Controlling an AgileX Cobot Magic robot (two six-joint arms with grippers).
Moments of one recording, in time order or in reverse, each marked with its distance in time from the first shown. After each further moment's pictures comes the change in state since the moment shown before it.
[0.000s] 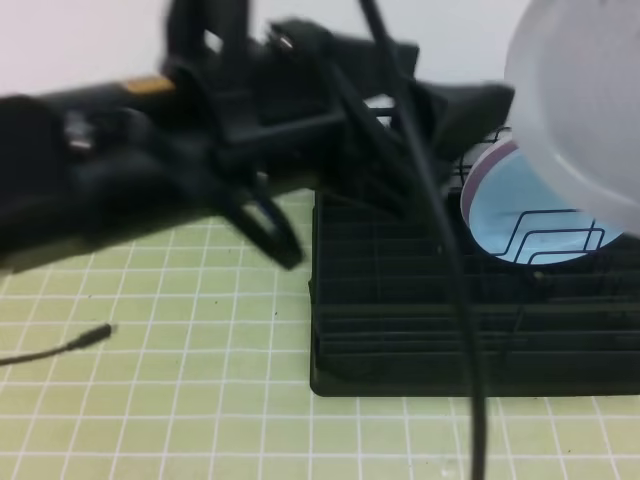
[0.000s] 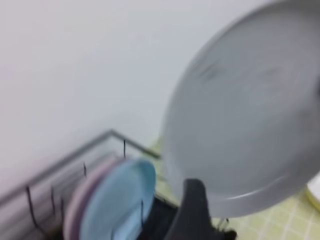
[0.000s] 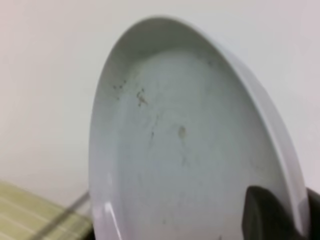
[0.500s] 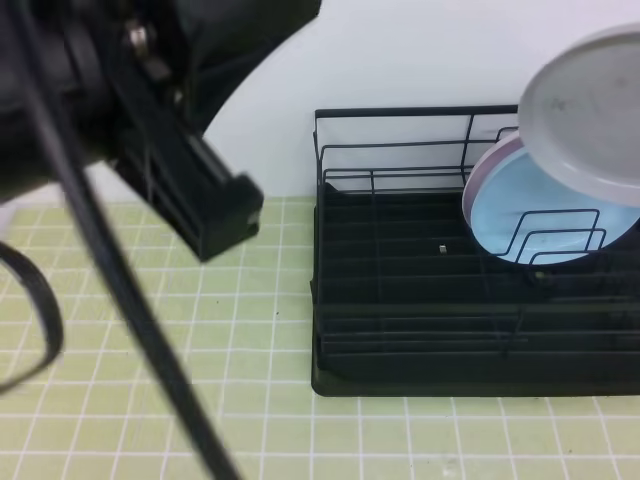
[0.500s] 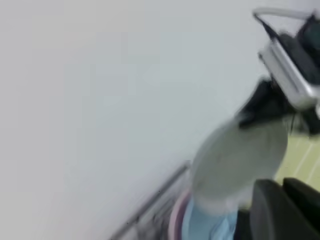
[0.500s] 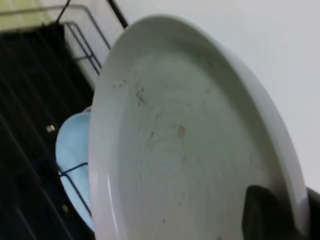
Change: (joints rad) left arm 0.001 -0.194 -0.008 0.534 0.095 -0.263; right arm 0.002 0.450 -0.441 -0.584 0.193 -0.144
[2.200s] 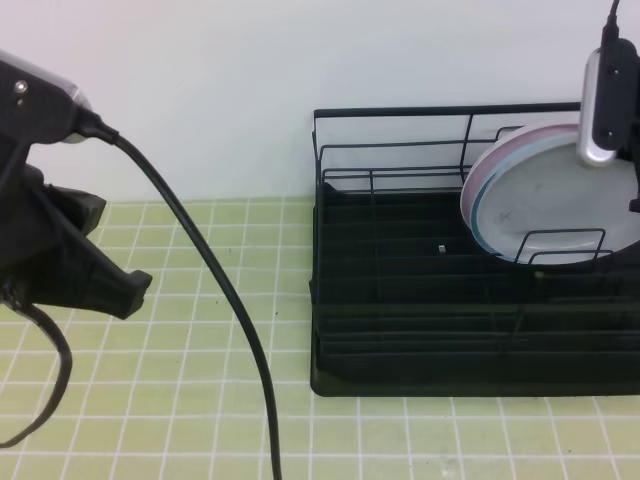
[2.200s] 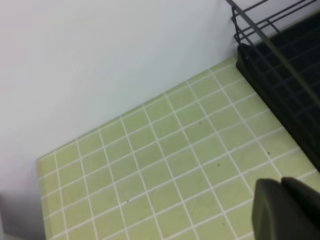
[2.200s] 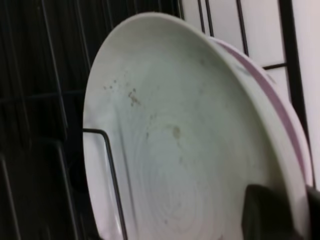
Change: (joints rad) left arm 0.000 -0.024 0.166 1.071 0.457 -1.046; right arm 0.061 0.438 -0.133 -0.120 -0.001 -0.244
